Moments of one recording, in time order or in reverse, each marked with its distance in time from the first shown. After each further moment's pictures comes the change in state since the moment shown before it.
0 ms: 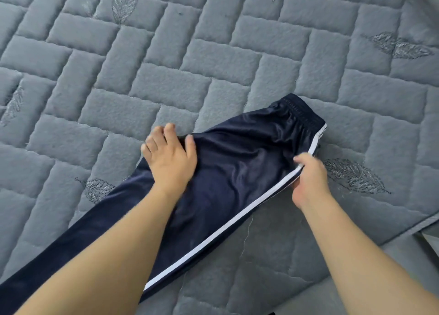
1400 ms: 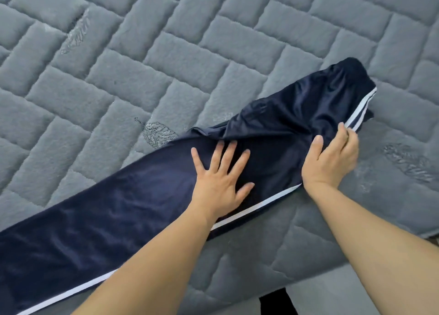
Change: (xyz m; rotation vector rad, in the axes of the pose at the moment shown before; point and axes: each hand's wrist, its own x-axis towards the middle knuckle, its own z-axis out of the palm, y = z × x) left_hand -0.133 -0.106 -0.004 0.060 -0.234 0.478; right_hand -0.052 0.103 0.039 -1.045 0.336 -1.063
